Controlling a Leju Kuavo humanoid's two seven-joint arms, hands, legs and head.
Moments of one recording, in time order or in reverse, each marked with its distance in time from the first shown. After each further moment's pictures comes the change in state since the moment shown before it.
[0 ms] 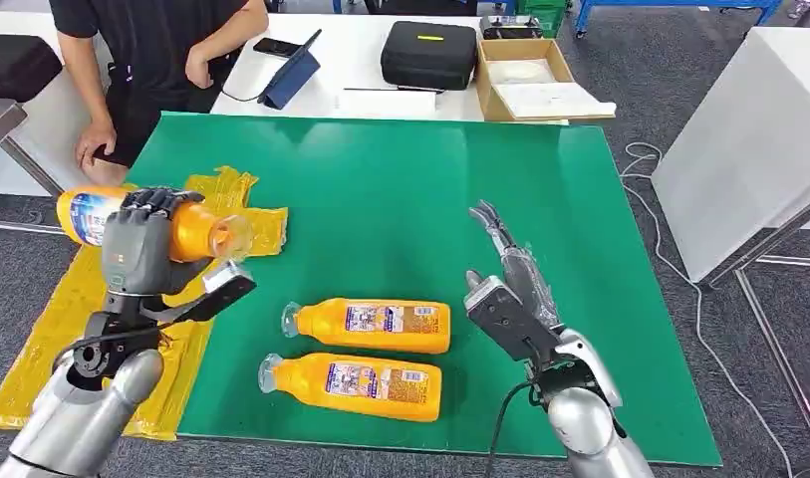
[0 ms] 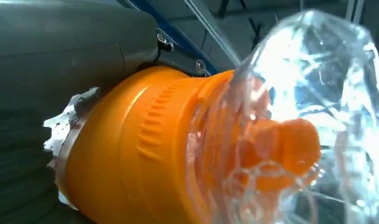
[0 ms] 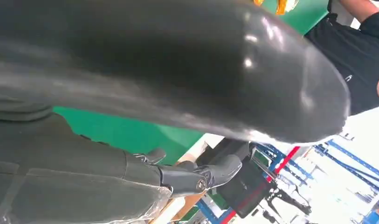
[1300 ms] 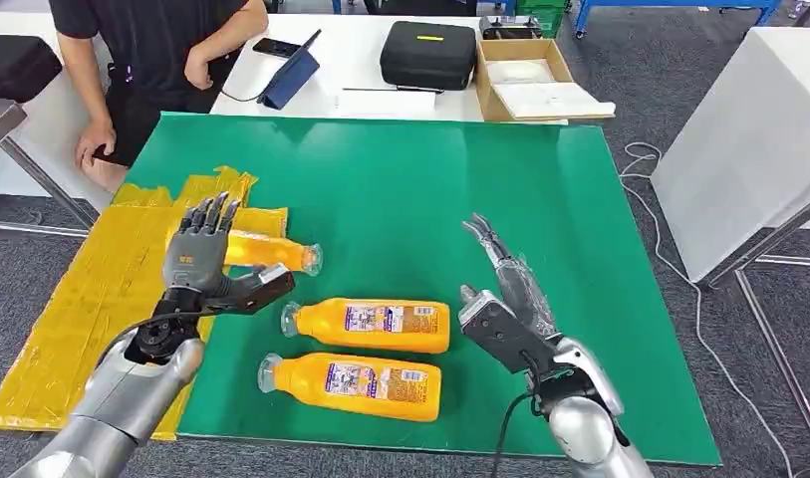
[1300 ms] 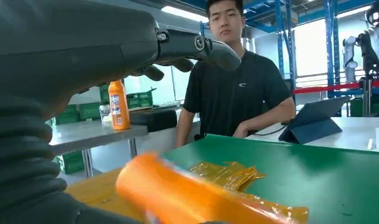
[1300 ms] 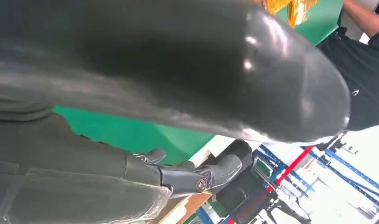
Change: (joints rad) left arm -0.144 -0.121 -0.028 0.398 -0.168 -0.179 0.098; right arm 0.024 -0.025 0.012 -0.011 0.017 0.027 -0.005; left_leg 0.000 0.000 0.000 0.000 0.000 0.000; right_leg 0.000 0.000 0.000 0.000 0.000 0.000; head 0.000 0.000
